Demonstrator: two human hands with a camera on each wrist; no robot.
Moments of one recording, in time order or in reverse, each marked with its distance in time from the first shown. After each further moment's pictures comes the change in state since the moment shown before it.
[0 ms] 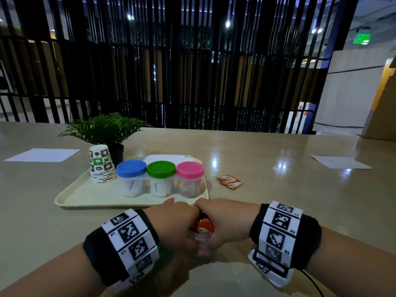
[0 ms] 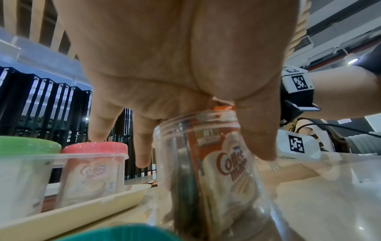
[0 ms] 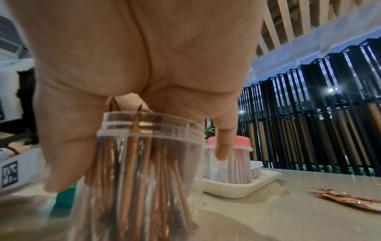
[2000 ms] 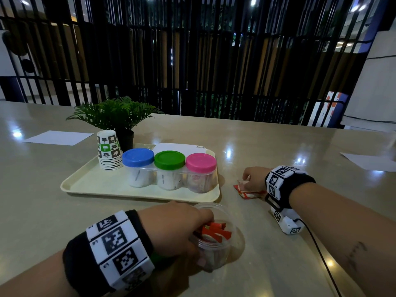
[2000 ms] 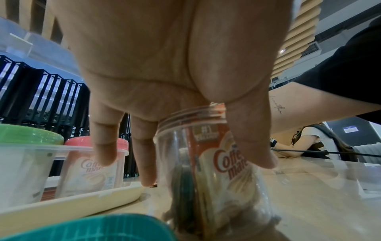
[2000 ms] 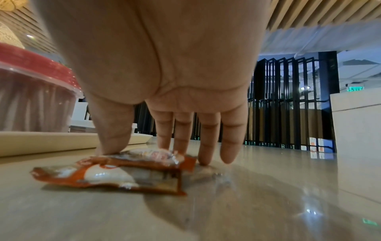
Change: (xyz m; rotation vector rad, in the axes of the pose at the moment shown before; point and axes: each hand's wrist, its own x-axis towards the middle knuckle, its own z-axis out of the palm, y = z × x) left_hand 0.017 -0.024 0.020 -0.176 -0.019 0.075; right_hand 0.101 0.157 -0.024 -0.081 0.130 0.497
